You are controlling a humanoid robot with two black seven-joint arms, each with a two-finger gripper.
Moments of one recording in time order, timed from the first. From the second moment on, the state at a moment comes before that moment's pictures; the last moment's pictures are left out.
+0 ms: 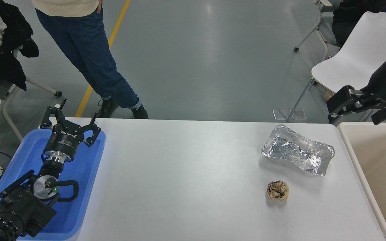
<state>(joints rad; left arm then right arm) -0.60 0.23 -0.89 -0.31 -0.13 -0.77 -0.36 2.42 -0.44 -1.48 1.46 -0.31 0.79 0.08</state>
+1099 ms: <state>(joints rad) -0.60 0.23 -0.89 -0.31 -0.13 -0.77 -0.36 1.87 -0.50 -1.36 1.21 -0.09 0.45 0.08</state>
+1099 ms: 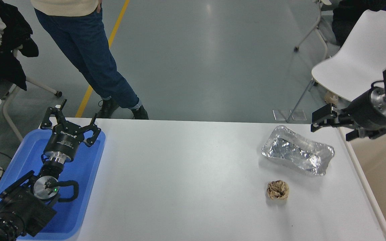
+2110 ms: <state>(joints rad) -0.60 0.23 -0.89 -0.31 -0.13 -0.77 -0.36 1.17 -0.37 -1.19 0.67 -0.04 0.09 0.07</state>
